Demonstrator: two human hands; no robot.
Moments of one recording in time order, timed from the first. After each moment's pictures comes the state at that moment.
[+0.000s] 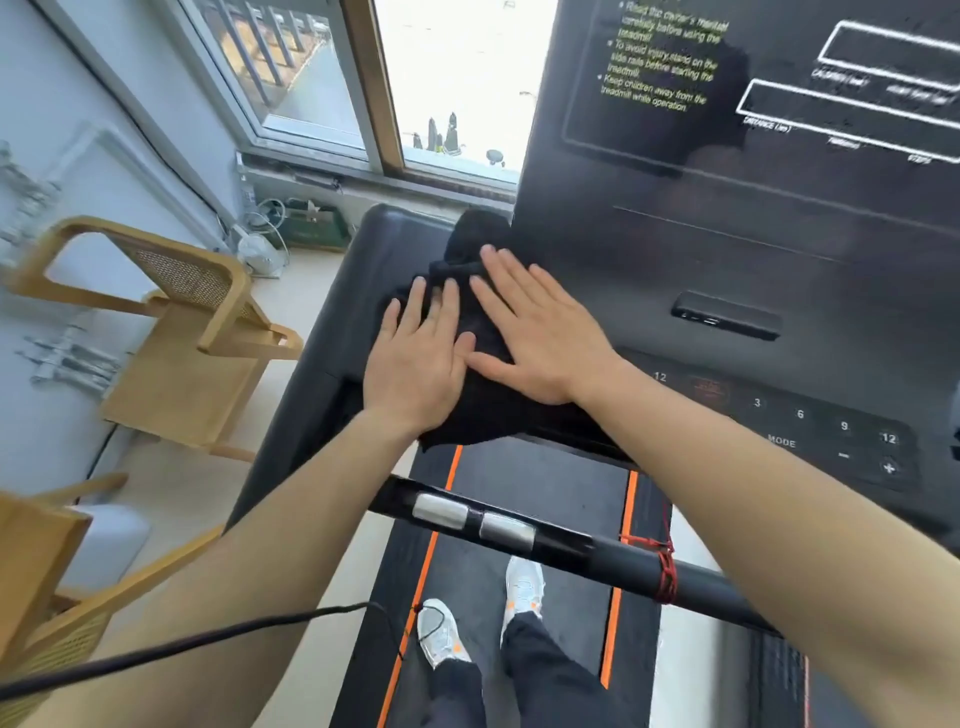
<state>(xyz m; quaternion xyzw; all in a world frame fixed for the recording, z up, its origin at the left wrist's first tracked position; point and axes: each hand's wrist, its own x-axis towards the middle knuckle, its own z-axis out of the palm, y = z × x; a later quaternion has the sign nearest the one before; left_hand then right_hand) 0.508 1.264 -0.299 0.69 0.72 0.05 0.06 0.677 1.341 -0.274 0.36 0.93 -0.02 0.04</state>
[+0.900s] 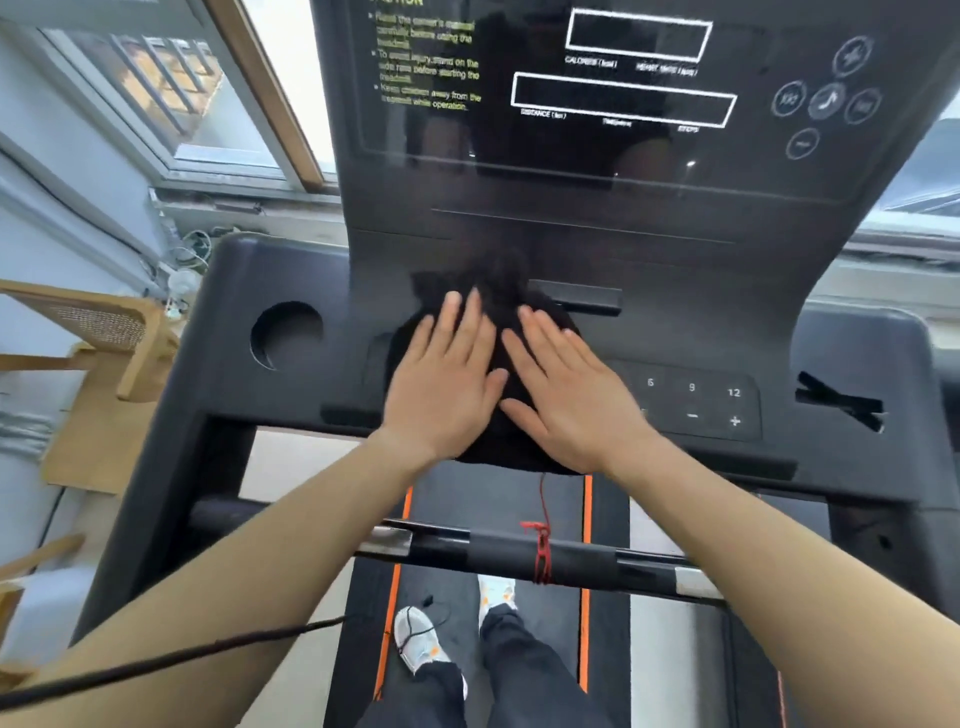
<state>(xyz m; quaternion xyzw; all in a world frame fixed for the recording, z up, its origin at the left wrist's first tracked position) 0.666 1.287 -0.287 0.79 0.61 0.01 0.03 0.854 1.298 -0.278 0.47 0.88 -0.07 0.03</state>
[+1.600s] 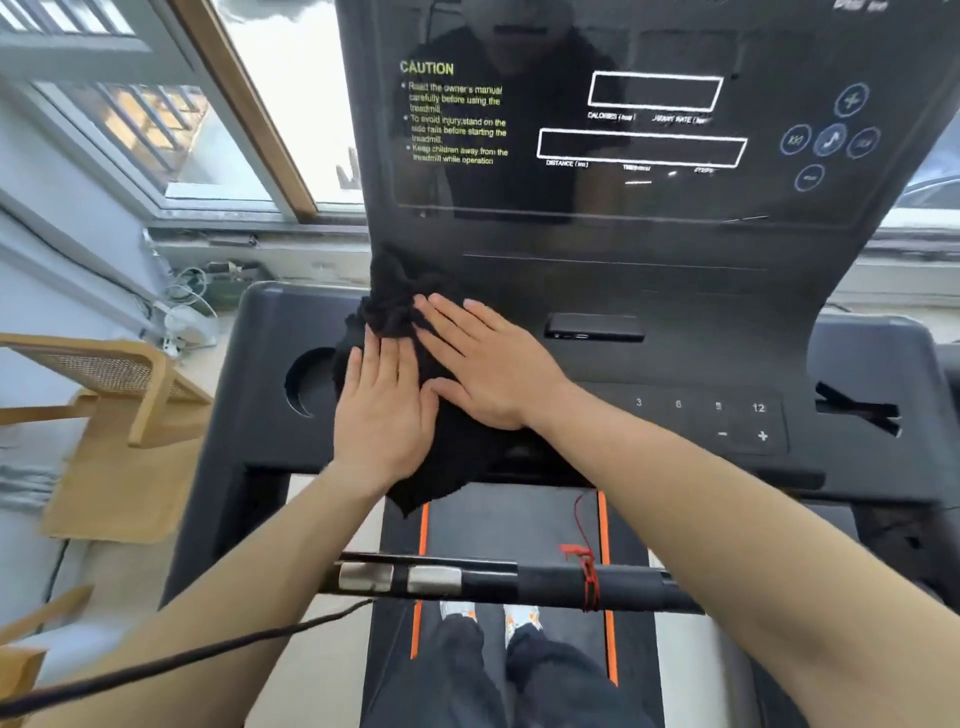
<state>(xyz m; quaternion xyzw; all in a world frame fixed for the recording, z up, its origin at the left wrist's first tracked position) 0.572 1.293 -0.288 0.73 0.68 0.03 0.04 0.743 1.360 -0.266 0.36 0.93 0.03 0.04</state>
